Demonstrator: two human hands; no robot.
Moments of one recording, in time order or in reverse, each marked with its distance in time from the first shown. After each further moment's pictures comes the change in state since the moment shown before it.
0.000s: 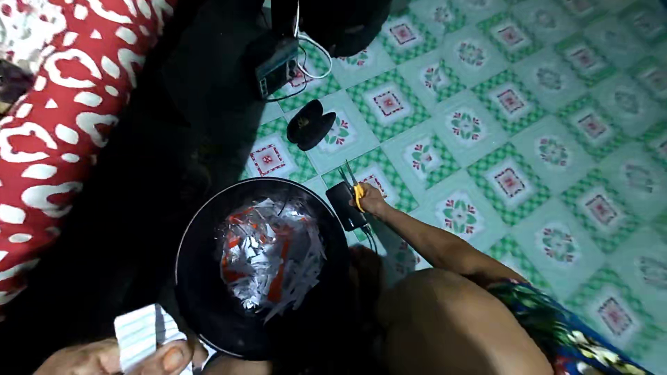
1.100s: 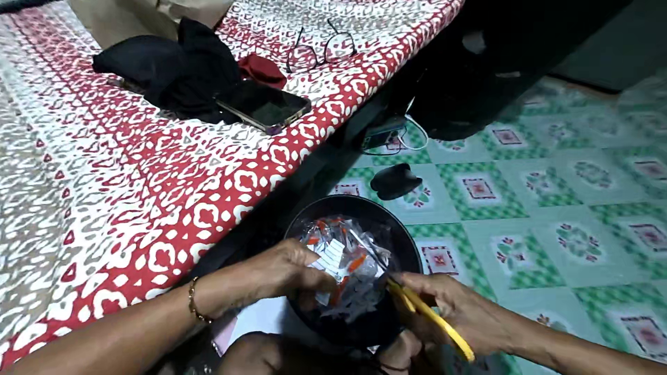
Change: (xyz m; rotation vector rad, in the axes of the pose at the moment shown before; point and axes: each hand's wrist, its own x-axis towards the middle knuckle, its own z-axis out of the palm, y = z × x) left_hand 0.017 0.030 0.016 0.052 -0.105 -0.288; right_hand -0.220 -0.136 0.010 -0.213 -0.768 -0.832
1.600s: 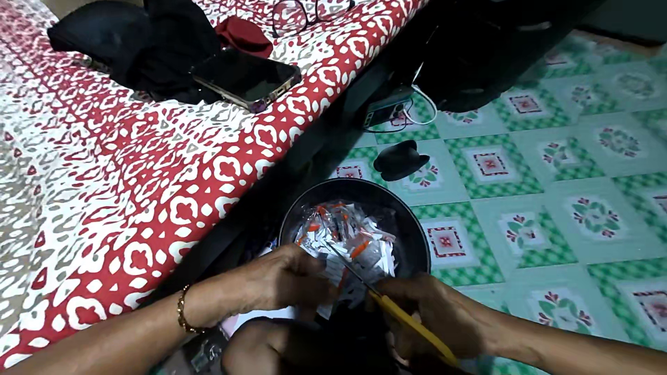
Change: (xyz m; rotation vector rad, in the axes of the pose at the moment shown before) left_hand 0.004 -0.016 0.003 0.083 -0.083 0.089; right_hand 0.012 0.000 0.022 0.187 -0.115 -0.041
